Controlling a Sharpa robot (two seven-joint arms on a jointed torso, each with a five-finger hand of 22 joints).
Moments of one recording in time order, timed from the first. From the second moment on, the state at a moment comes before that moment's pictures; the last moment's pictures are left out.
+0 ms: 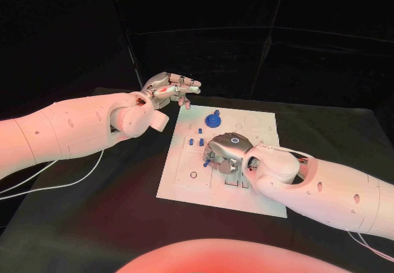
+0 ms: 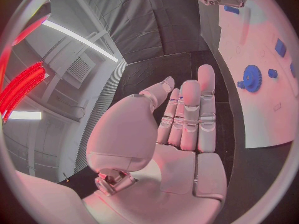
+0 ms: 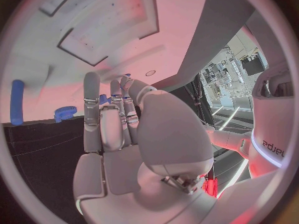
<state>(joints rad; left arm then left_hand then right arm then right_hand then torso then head) 1.26 -0.83 -0.08 1.35 -0.09 -0.11 0.35 1.29 -0.06 0.42 -0.11 0.05 0.99 0.19 0.13 0.07 1.03 0.12 0.30 0.08 1.23 0.03 1.02 0.55 0.17 1.21 0.12 0.65 0.64 1.05 -0.55 -0.03 1.57 -1.83 -0.20 -0.20 1.43 -0.08 0.42 0.00 0.18 1.11 0.14 0.14 0.07 1.17 0.07 0.27 0.09 1.47 -0.01 1.35 1.21 0.17 1.07 0.09 1.04 0.42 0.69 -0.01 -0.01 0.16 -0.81</state>
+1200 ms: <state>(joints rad) 1.26 -0.83 -0.08 1.34 -0.09 -0.10 0.34 1.29 -0.06 0.41 -0.11 0.05 0.99 0.19 0.13 0.07 1.03 0.12 0.30 0.08 1.23 0.03 1.02 0.55 0.17 1.21 0.12 0.65 0.64 1.05 -0.54 -0.03 1.57 -1.82 -0.19 -0.19 1.42 -0.08 0.42 0.00 0.18 1.11 0.14 0.14 0.07 1.18 0.06 0.27 0.09 1.47 -0.01 1.35 1.21 0.17 1.07 0.09 1.04 0.42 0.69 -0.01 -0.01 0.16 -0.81</state>
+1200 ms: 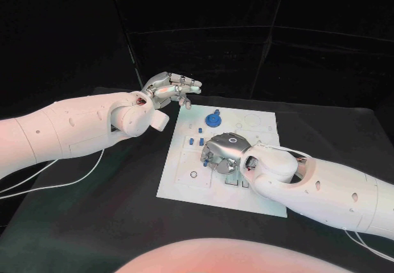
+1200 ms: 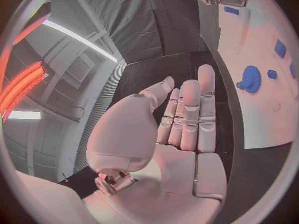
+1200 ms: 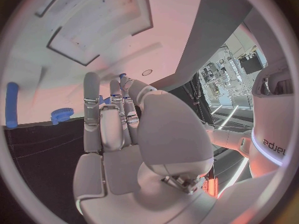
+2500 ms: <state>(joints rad) 1.26 -0.83 -0.08 1.34 -0.09 -0.10 0.33 1.29 -0.06 0.41 -0.11 0.05 0.98 0.20 0.13 0.07 1.03 0.12 0.30 0.08 1.23 0.03 1.02 0.55 0.17 1.21 0.12 0.64 0.64 1.05 -0.58 -0.03 1.61 -1.77 -0.23 -0.17 1.34 -0.13 0.40 0.01 0.19 0.99 0.18 0.07 0.07 1.02 0.12 0.19 0.07 1.47 0.02 1.35 1.20 0.17 1.06 0.12 1.04 0.41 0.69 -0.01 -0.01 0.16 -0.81</state>
